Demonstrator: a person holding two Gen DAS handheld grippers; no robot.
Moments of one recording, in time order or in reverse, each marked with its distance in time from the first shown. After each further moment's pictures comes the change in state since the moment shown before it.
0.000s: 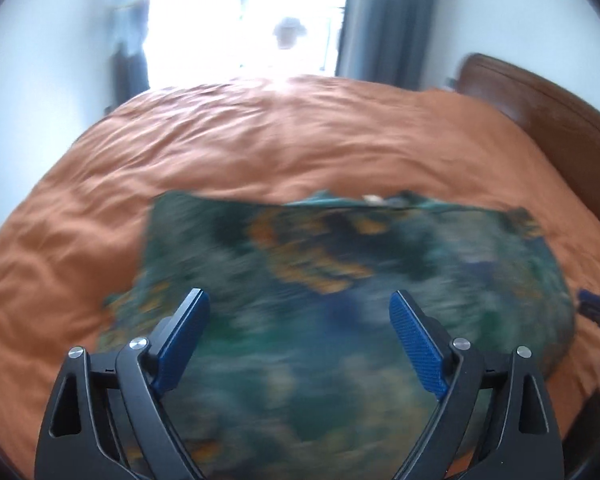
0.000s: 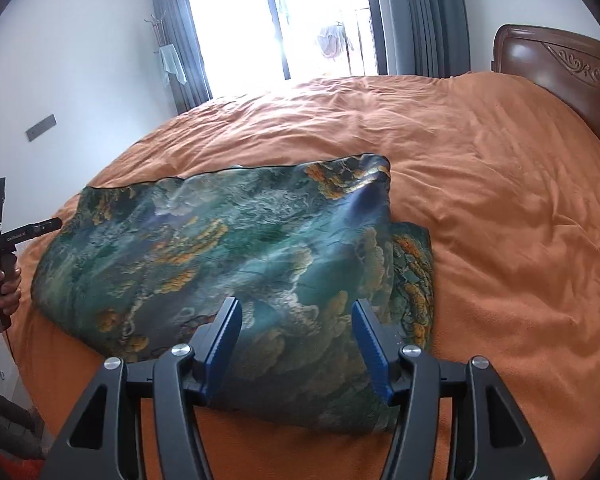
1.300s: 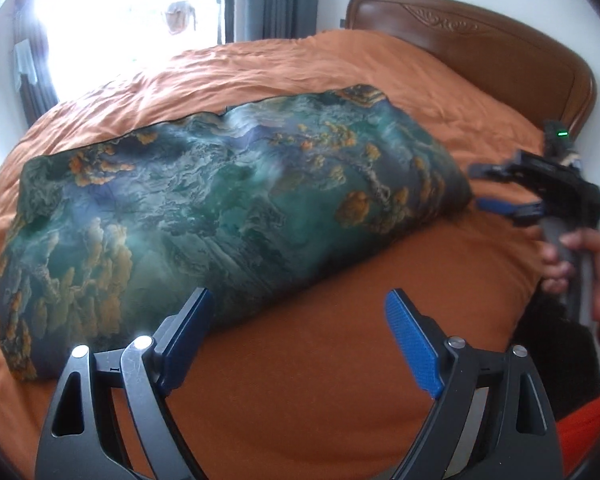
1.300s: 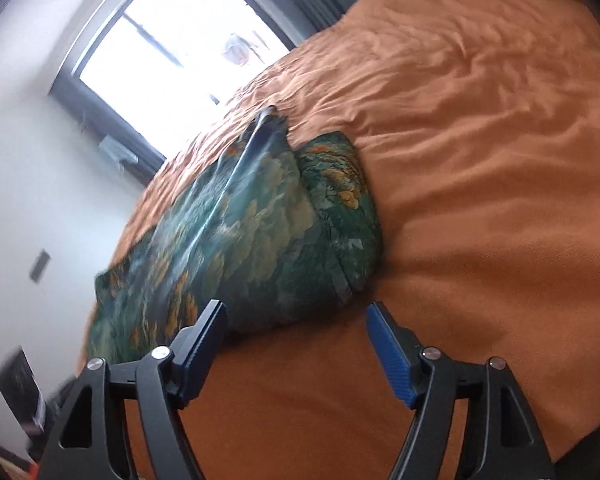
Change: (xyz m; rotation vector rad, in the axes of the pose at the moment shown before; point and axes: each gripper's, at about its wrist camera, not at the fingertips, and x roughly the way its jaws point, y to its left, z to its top) left arm -0.057 -0.138 -0.108 0.227 0.116 -0.180; right arm -0.020 -0.068 -0.075 0.616 0.004 0.114
